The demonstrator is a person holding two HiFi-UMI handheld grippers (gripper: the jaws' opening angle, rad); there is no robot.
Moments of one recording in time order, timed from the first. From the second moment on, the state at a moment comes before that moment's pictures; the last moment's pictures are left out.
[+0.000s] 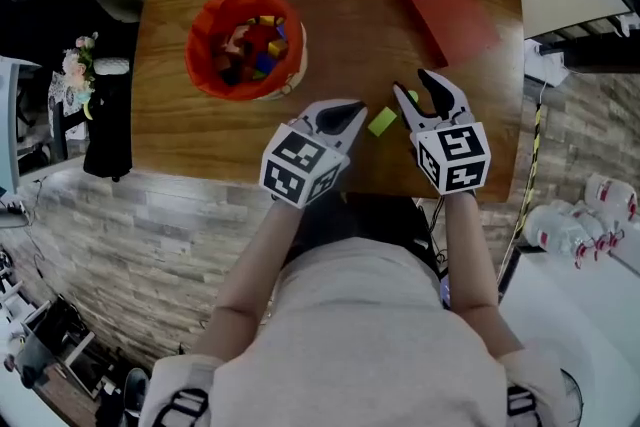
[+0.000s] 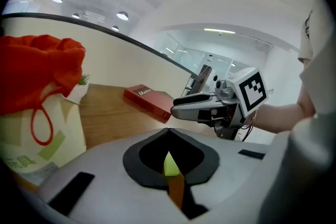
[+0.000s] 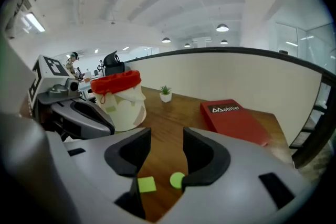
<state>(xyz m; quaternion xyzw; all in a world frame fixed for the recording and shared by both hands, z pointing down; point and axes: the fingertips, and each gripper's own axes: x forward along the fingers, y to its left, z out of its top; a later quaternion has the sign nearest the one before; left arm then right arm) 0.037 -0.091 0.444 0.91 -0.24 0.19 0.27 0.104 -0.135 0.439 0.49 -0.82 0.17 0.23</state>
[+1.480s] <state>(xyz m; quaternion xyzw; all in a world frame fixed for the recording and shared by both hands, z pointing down) 0.038 -0.078 0.488 0.90 -0.23 0.22 0.30 0.129 -0.112 0.530 0.50 -0.78 0.23 0.29</state>
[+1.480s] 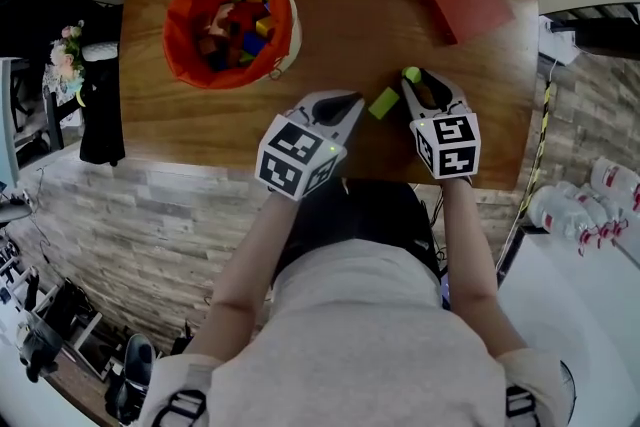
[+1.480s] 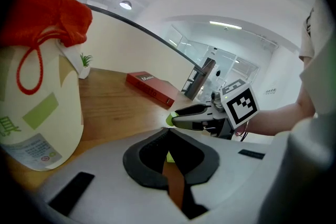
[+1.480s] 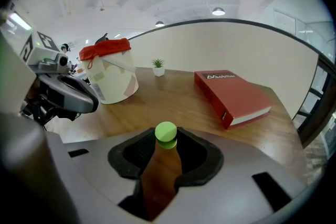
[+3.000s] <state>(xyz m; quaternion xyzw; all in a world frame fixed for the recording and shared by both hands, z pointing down) -0.130 -0.101 0.414 0.83 -0.47 0.10 0.27 -0.121 -0.188 0.339 0.31 -0.94 0.01 0.17</state>
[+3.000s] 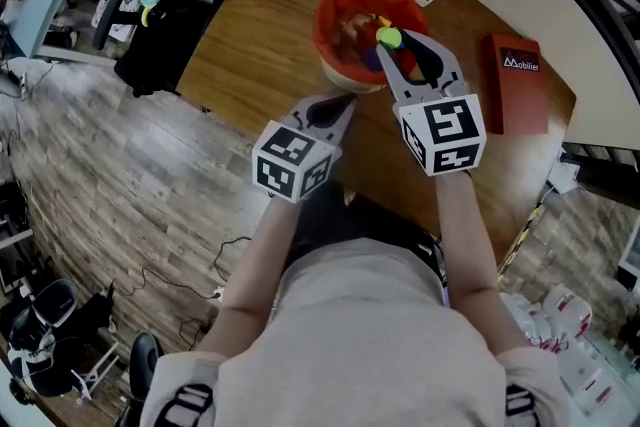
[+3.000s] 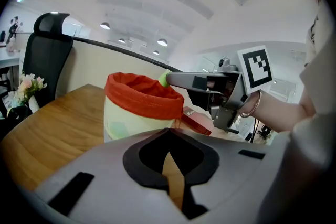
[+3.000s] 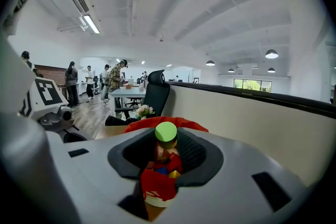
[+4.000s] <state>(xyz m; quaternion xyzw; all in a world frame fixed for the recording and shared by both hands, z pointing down) -0.061 -0.091 0.430 0.87 -0.38 0.14 0.28 -0.024 -0.169 0.369 0.39 -0.90 0.05 0.20</state>
